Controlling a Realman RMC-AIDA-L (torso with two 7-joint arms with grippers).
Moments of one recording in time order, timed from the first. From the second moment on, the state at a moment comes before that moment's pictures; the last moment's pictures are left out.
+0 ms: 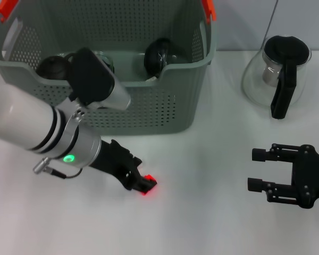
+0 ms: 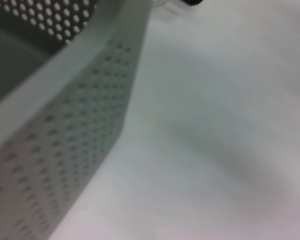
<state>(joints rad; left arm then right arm) -0.46 -2.17 1.44 1.27 2.46 1.34 -2.28 0.38 2.01 -0.87 -0.63 -1.82 -1.70 1.20</state>
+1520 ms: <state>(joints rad) -0.45 -2.18 1.69 1.29 2.44 1.25 -2.20 0.38 2.00 -0.87 -0.64 -1.82 -1.72 1.20</state>
